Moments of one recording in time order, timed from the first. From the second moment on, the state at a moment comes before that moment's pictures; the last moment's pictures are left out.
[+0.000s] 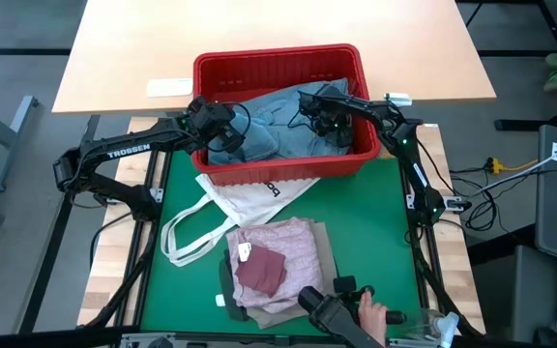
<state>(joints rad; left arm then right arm) 0.50 1.29 1.05 -0.48 -0.63 0.10 -0.72 2.35 1.95 -1.46 0.57 -0.78</state>
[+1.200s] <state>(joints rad) 0.50 1.29 1.05 -0.48 -0.65 0.06 -0.71 2.23 2.34 -1.41 0.22 -0.71</state>
